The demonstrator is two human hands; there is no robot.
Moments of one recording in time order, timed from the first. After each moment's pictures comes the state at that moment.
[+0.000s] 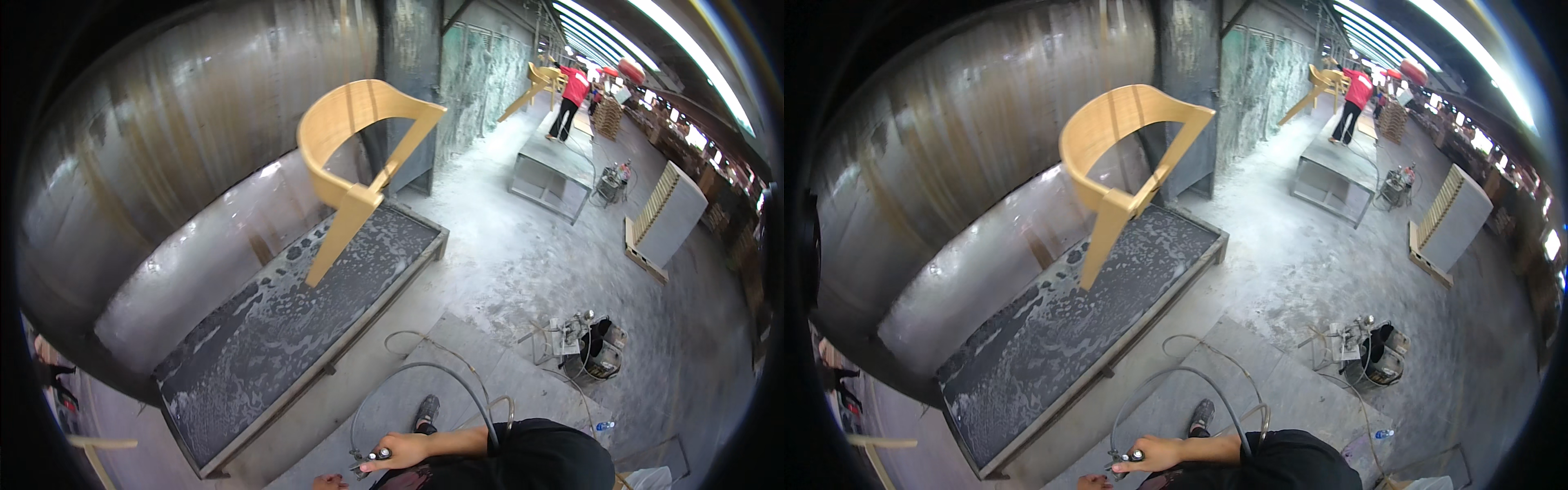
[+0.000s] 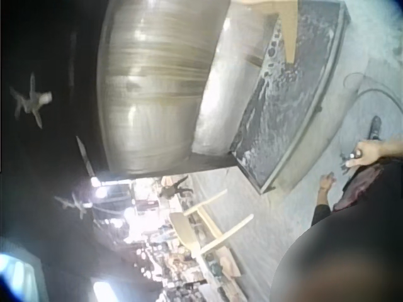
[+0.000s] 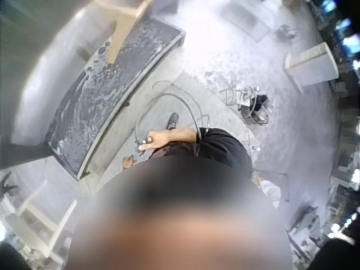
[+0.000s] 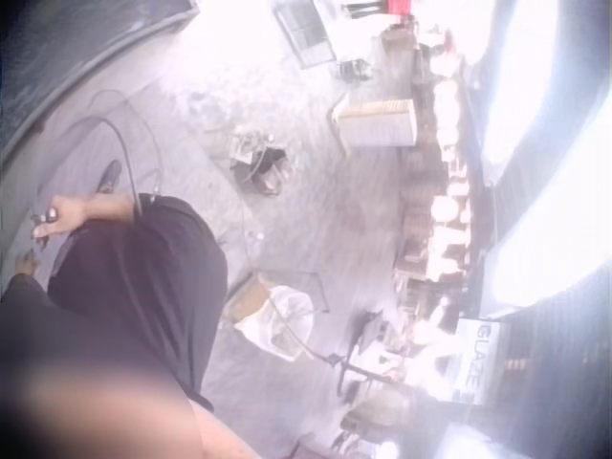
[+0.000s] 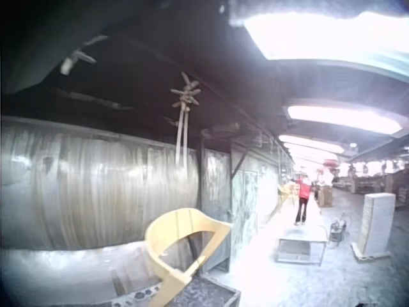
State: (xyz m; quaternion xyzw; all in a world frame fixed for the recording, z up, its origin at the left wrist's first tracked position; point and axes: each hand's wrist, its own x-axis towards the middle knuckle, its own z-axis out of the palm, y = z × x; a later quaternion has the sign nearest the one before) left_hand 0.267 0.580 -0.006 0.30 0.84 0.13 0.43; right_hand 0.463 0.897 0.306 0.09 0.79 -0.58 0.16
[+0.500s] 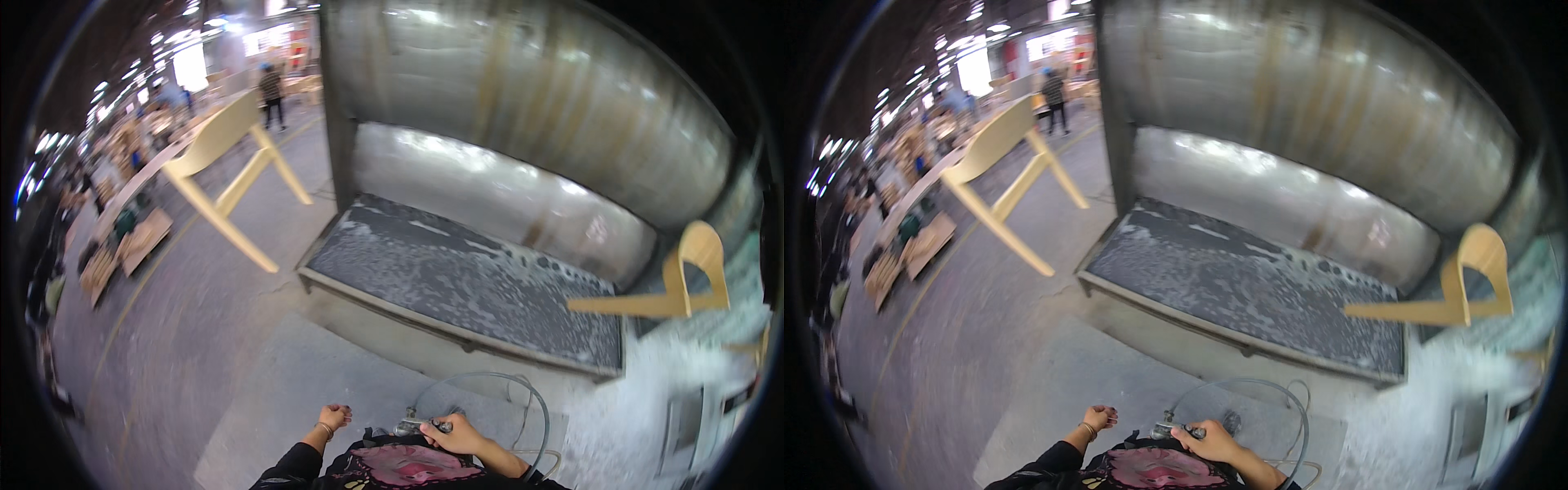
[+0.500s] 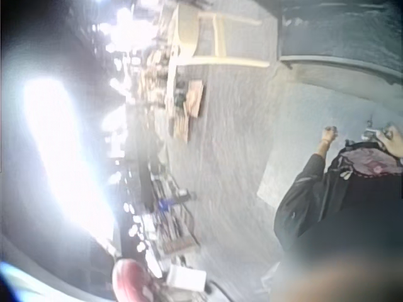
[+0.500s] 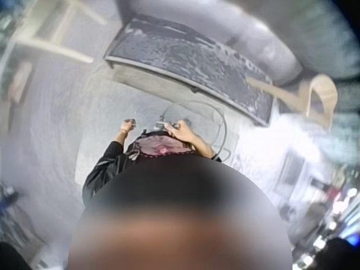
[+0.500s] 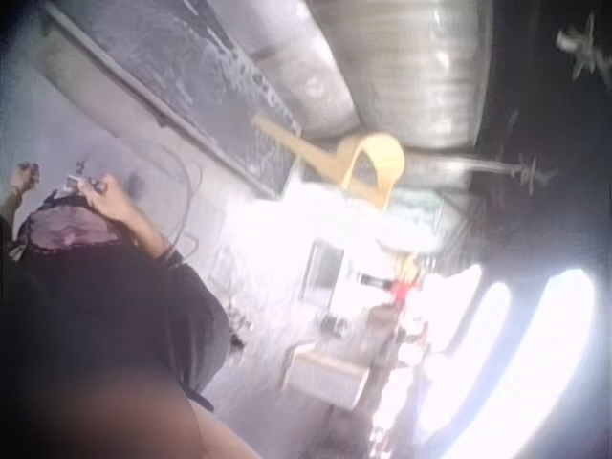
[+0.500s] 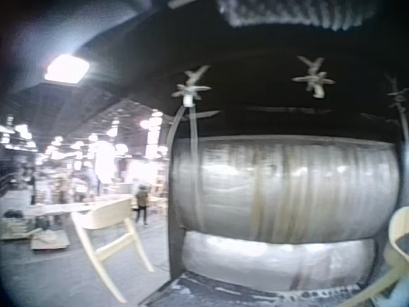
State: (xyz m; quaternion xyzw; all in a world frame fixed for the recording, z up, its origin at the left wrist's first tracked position) left_hand 0.411 0.358 0.039 -0.35 0.66 0.62 0.26; right_hand 0.410 0.711 0.285 -0.05 0.80 -0.52 0.31
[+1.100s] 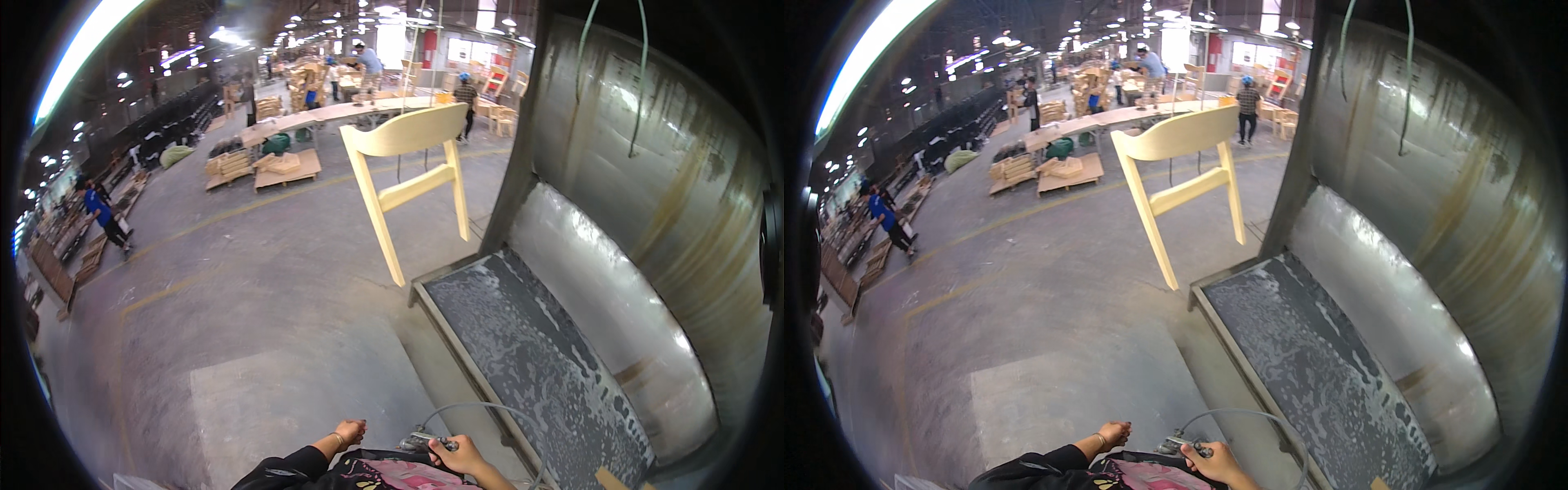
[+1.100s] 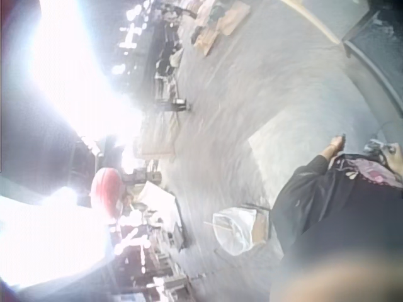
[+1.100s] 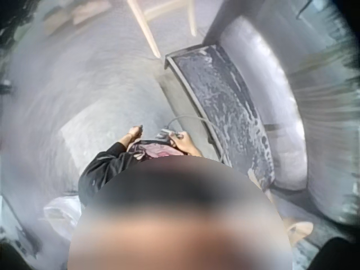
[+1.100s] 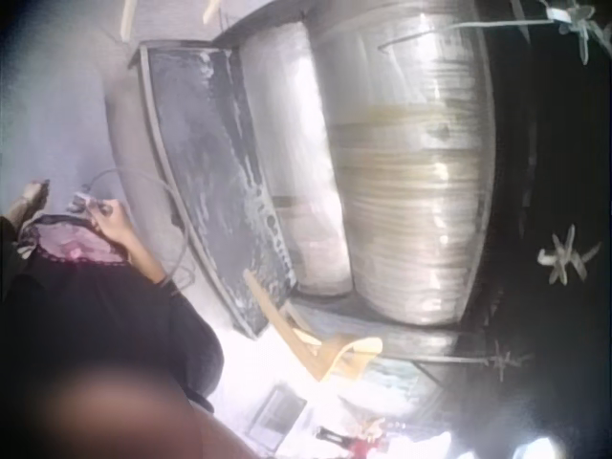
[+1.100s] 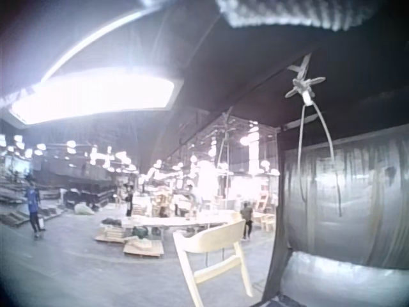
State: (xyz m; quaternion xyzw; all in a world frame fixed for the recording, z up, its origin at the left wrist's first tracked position) left_hand 0.399 0.331 0.059 -0.50 0.38 0.77 0.10; right_hand 0.215 0.606 0.282 -0.24 0.74 -0.43 0.46
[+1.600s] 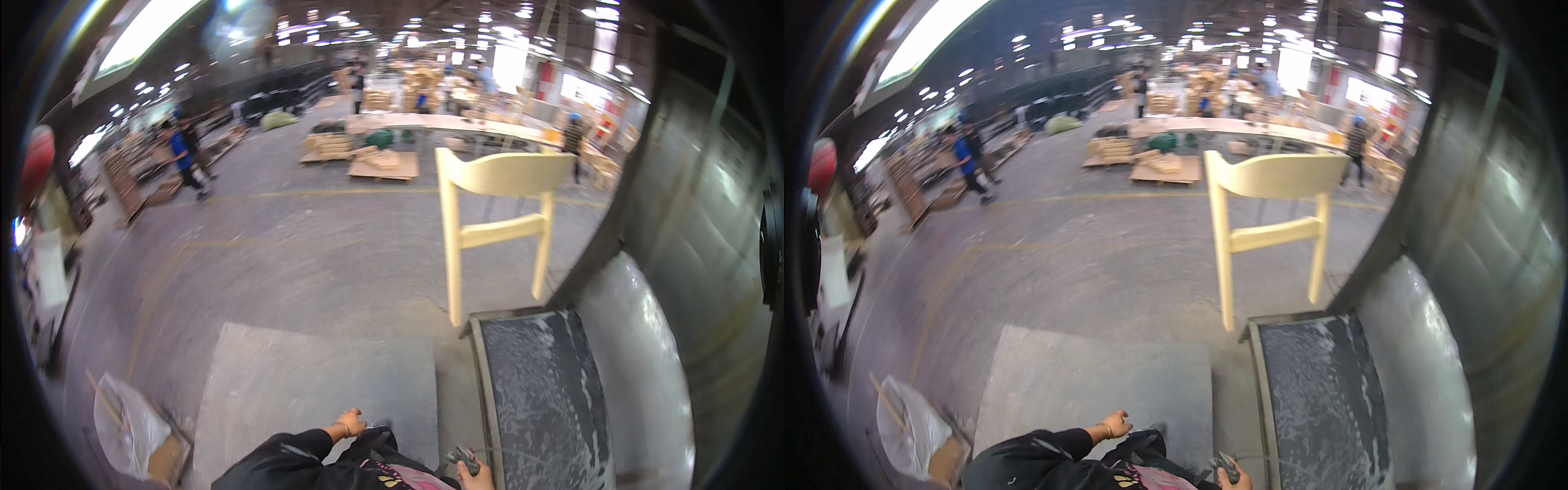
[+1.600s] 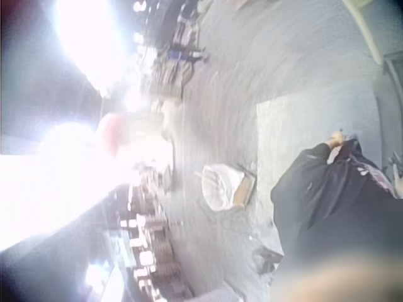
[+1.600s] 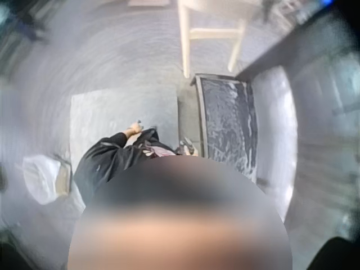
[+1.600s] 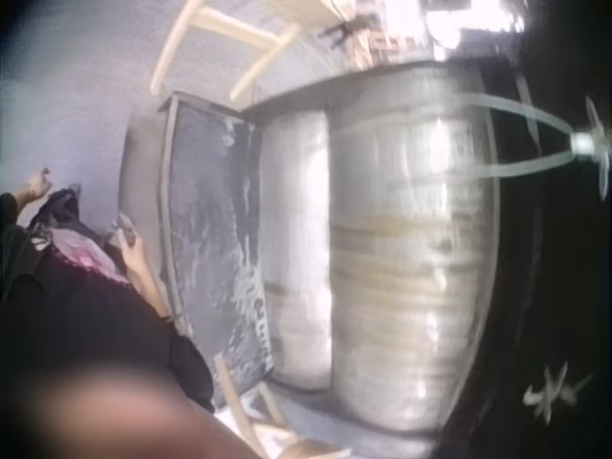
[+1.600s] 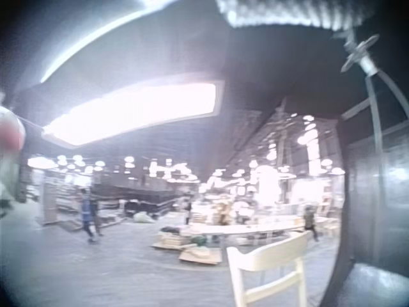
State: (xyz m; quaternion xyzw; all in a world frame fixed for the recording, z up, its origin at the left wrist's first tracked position) left_hand 0.347 0.273 0.039 -0.54 0.74 0.39 0.11; right_hand 0.071 0.589 0.206 -0.25 0.71 -0.48 0.45
